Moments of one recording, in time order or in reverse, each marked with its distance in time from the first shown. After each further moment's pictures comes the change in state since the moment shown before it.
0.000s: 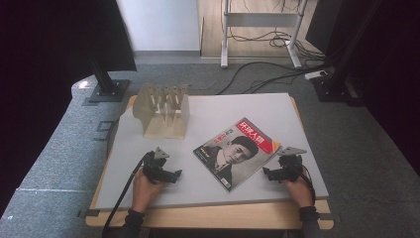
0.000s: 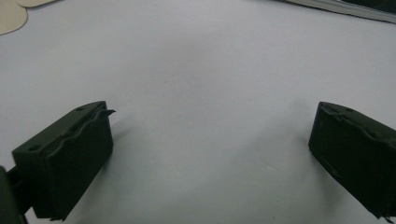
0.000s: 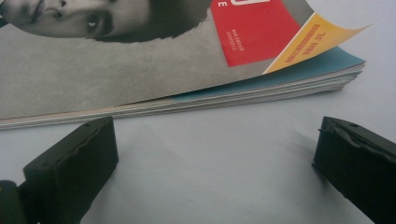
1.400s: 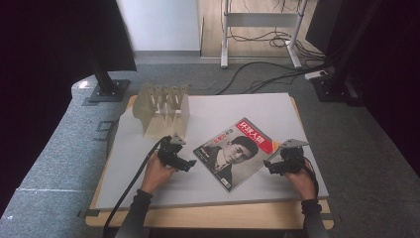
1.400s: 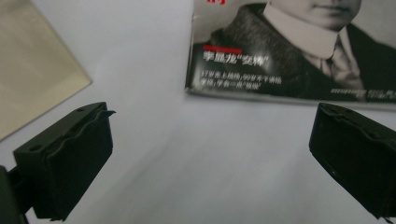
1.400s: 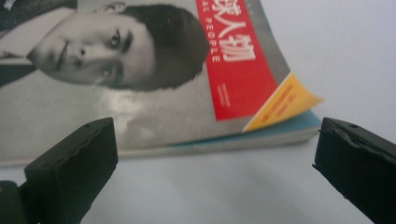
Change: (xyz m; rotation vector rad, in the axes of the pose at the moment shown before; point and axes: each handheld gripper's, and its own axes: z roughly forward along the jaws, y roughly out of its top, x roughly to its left) left arm -0.018 0.077 0.011 0.004 -0.119 0.150; right arm -0.005 0.031 -0.015 -0.046 0.010 -0.044
